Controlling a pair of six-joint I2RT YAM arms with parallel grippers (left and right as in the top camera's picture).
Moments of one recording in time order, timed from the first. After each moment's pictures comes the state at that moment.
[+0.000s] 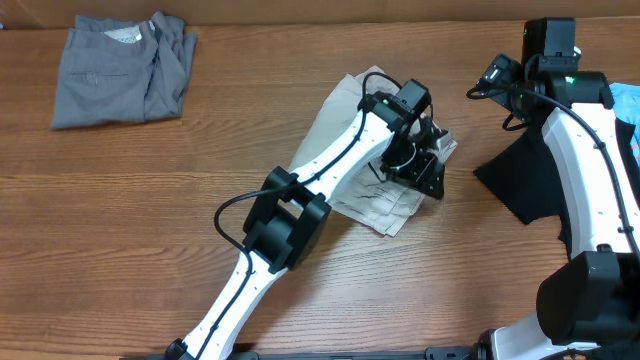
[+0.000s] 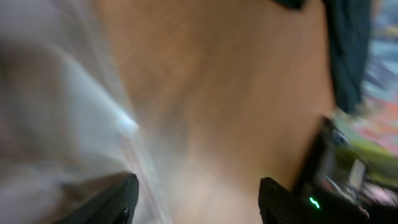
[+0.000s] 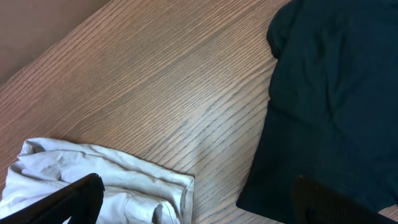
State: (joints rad) left arm -0.72 2.58 2.30 -1.14 0.76 -0.06; right arm -0.04 1.73 1.60 -0.88 0.19 0.56
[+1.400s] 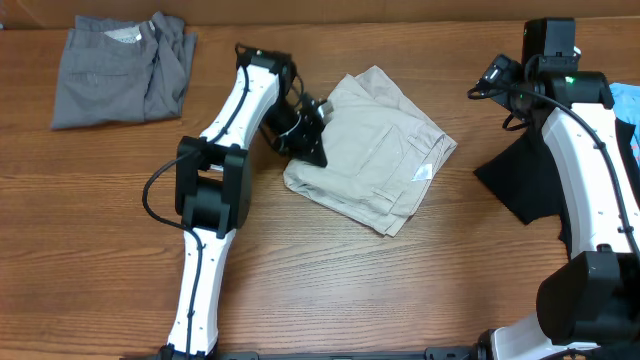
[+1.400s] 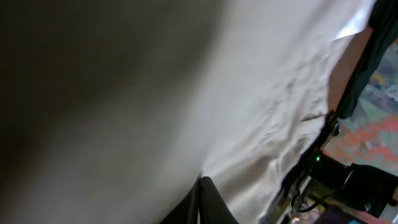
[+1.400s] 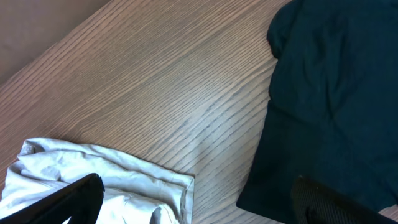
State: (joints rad) left arm -0.26 2.58 2.22 -1.49 0.72 0.19; right arm -0.04 1.73 1.60 -0.88 0.19 0.56
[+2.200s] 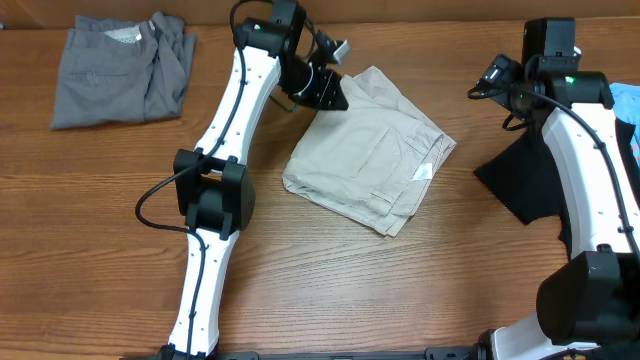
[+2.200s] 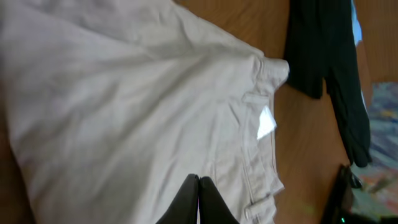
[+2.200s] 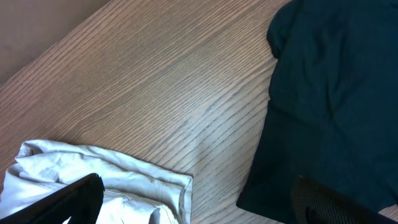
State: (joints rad) left arm -0.29 2.58 2.57 -1.28 0.75 0.12; right arm -0.04 1.73 1.60 -0.88 0.19 0.56
